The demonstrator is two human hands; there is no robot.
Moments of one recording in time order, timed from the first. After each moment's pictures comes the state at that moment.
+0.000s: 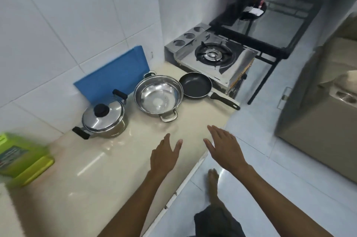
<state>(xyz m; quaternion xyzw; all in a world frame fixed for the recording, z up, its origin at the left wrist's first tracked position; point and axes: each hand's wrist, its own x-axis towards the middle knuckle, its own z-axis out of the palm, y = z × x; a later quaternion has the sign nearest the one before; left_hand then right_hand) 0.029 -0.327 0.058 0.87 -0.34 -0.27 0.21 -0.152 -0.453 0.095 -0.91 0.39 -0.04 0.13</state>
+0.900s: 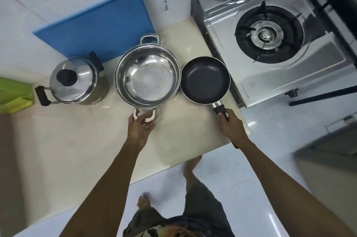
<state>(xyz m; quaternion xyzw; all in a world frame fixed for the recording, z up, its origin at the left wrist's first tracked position) 0.085 -0.519 0.002 0.56 0.32 -0.32 0.70 -0.072 -0.805 -0.032 -0.75 0.44 0.12 0.48</state>
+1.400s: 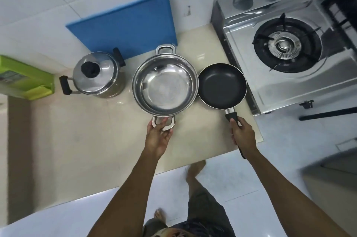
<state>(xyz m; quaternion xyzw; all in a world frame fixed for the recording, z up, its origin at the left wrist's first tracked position) 0.044 -0.511 0.003 0.45 0.36 -0.29 0.76 -0.082 -0.779 -0.035 -0.71 0.46 0.02 0.54</state>
